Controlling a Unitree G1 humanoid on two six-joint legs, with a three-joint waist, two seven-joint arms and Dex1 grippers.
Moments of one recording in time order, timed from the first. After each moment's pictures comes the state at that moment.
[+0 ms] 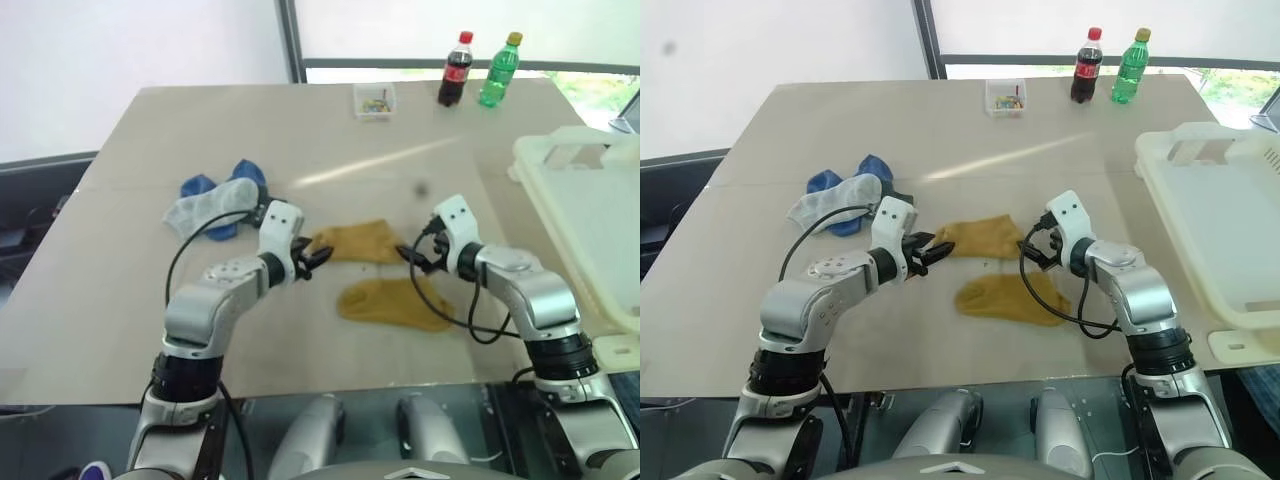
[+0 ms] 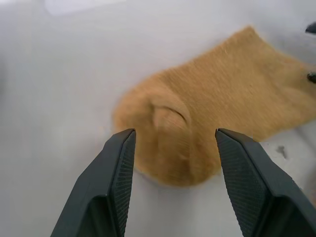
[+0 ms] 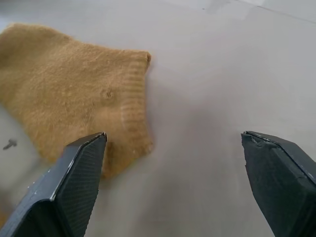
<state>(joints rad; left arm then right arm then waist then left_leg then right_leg) -0.42 0.33 -0.01 -0.24 -0.36 1.00 -0.35 -0.48 -0.34 0.10 -0.07 0.21 0.81 0.47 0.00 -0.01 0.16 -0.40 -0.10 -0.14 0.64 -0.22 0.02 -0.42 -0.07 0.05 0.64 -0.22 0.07</state>
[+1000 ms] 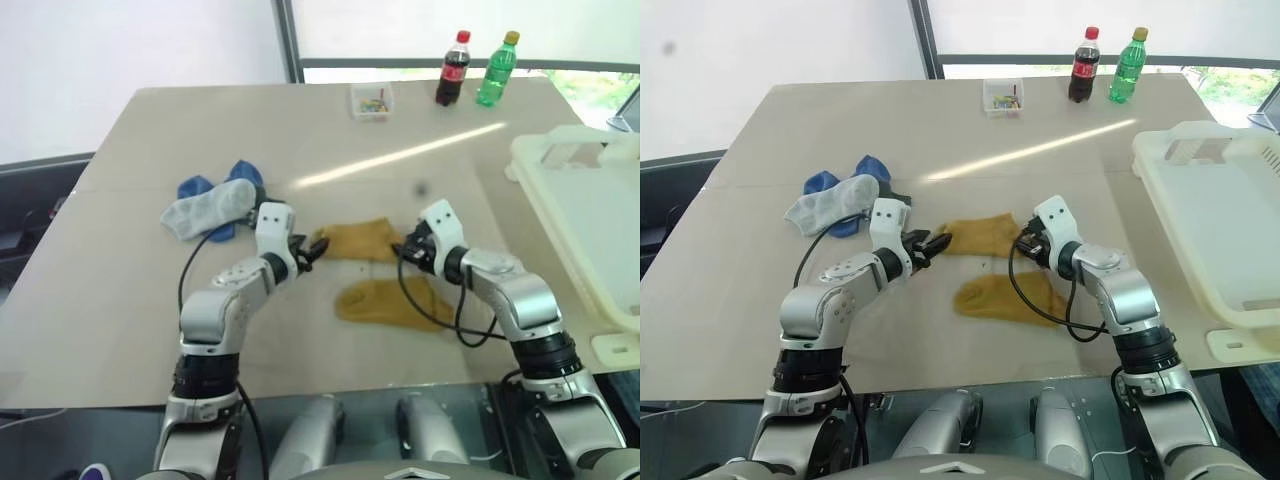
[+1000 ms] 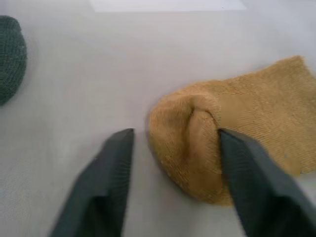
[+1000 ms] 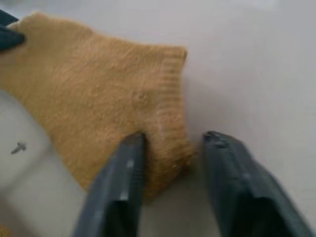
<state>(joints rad) -0.39 0.23 0.08 -0.16 -0.36 0.92 -0.27 -0.48 -0.33 0.16 -0.05 0.19 0.76 0.50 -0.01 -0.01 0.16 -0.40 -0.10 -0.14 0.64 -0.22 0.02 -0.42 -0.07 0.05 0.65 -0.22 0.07</state>
